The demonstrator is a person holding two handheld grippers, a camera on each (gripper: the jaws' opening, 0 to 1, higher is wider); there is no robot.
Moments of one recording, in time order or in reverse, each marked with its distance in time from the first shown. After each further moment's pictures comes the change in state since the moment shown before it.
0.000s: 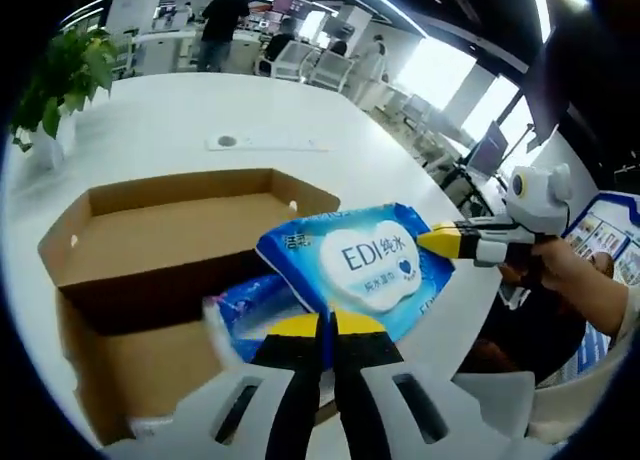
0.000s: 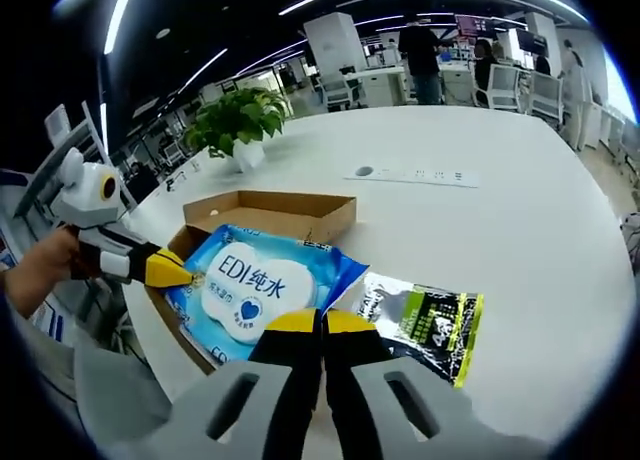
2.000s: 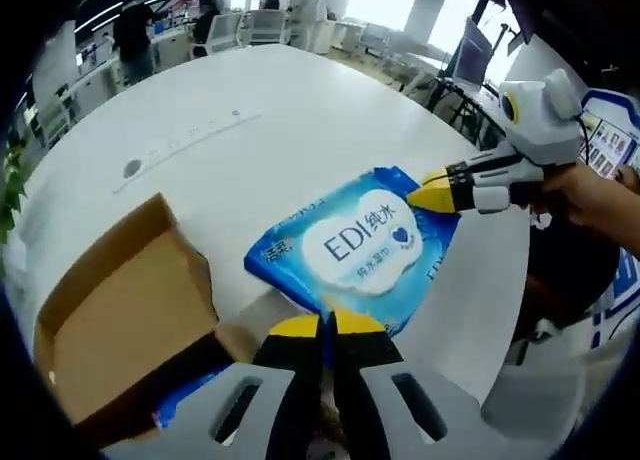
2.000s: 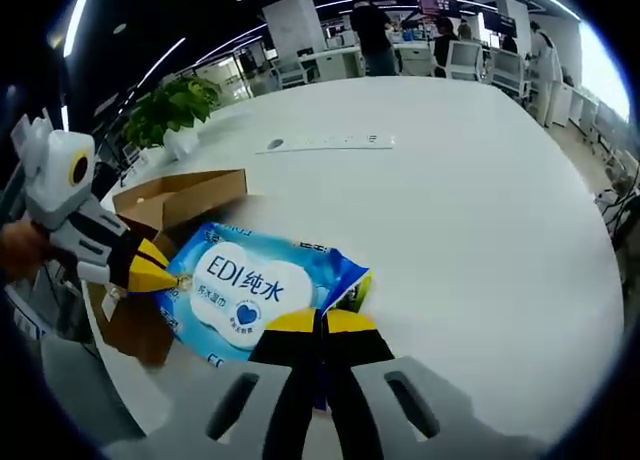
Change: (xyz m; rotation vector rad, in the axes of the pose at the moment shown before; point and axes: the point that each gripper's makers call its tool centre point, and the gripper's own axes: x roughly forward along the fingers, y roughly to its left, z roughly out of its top) left arm 0.132 -0.043 0.005 0.346 0.251 0.035; right arm 0.010 -0.132 -0.037 0.064 0.090 -0.151
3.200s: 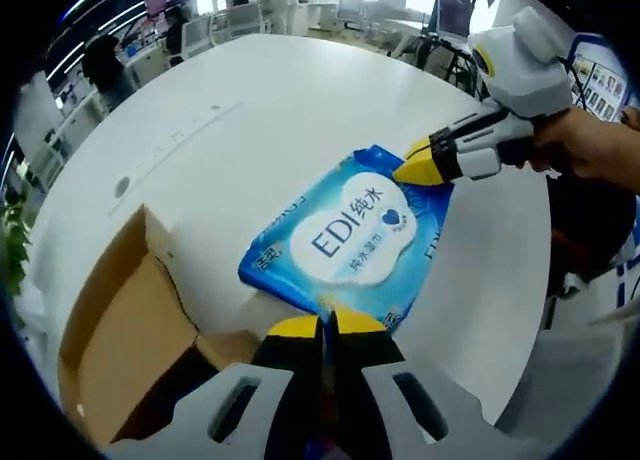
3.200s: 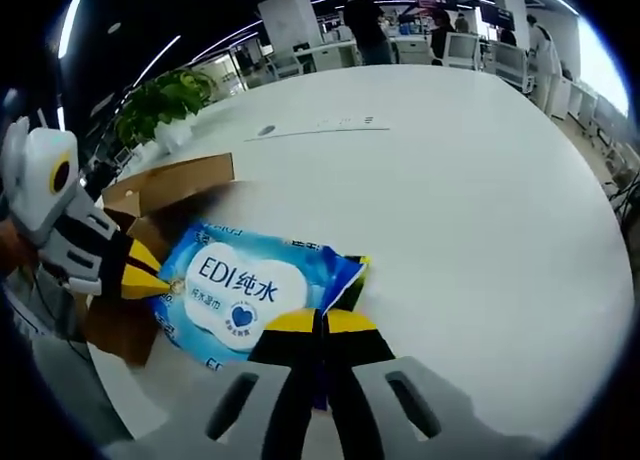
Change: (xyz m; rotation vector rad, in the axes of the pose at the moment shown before) left arm 0.016 0.003 -0.017 0.158 0.081 0.061; right arm 0.021 -0.007 -0.016 0.012 0.017 -0.010
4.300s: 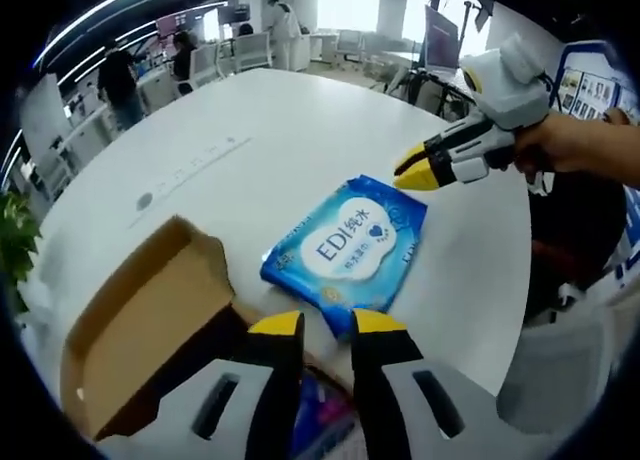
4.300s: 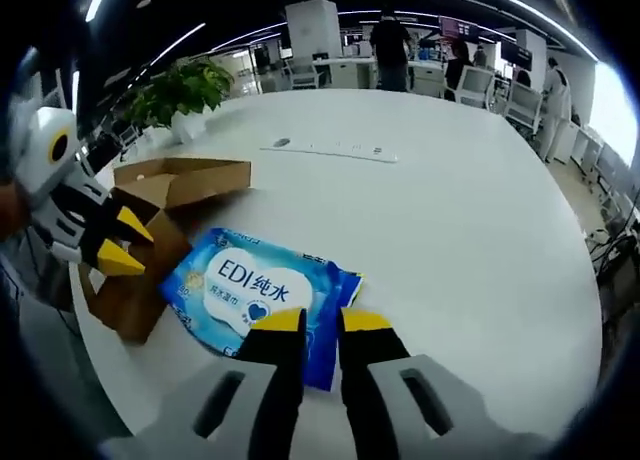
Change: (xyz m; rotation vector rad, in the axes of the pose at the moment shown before) left arm -0.053 0.001 -0.004 -0.018 -0.160 -0.004; right arm -0.040 0.014 0.018 -0.164 -0.046 -0.028
